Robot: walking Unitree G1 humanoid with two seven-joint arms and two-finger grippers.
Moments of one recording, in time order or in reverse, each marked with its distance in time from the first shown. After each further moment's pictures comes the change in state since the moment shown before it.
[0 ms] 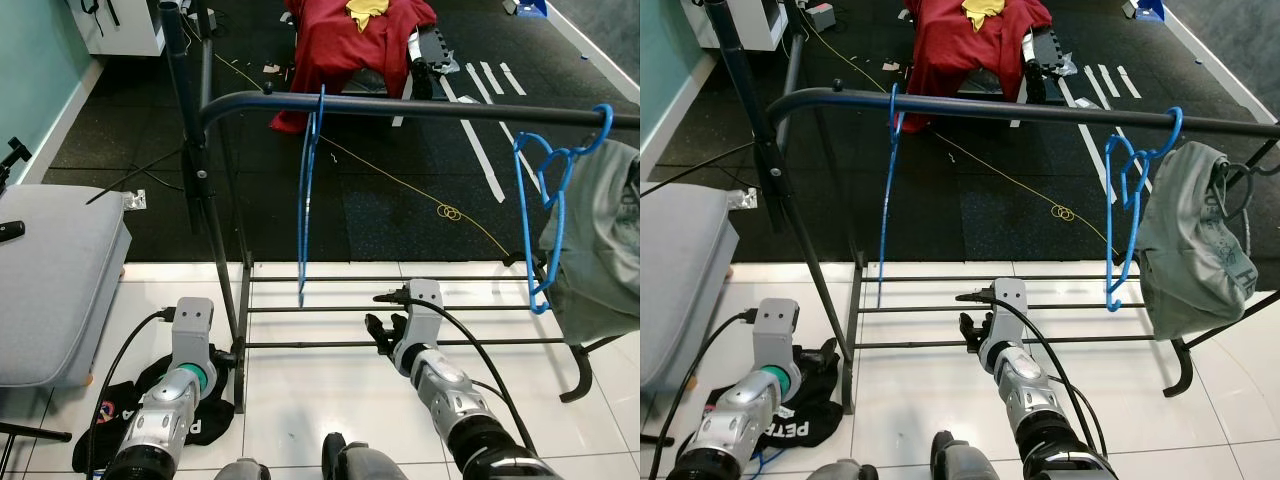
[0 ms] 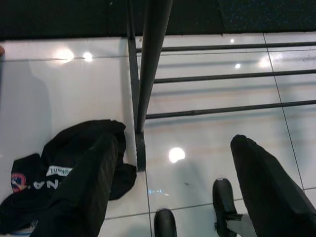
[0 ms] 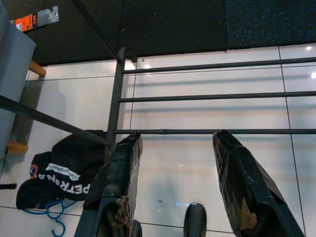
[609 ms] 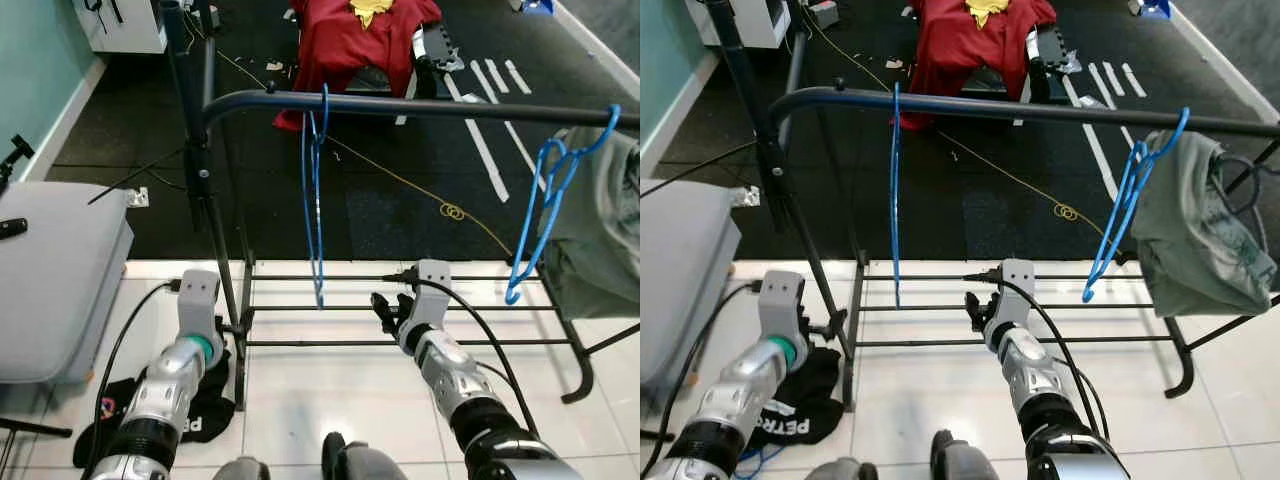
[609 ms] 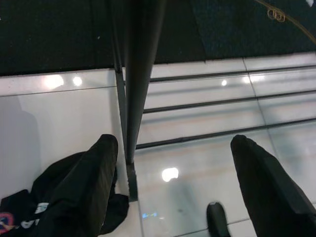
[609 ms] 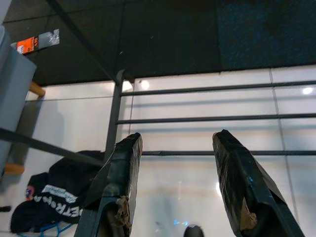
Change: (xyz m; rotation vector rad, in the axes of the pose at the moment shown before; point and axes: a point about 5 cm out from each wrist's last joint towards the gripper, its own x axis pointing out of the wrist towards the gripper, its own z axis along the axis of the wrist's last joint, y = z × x) left arm 0.010 -0.006 0.037 0.026 -0.085 -0.061; right arm 0.005 -0.006 0.027 0.004 -0.074 -0.017
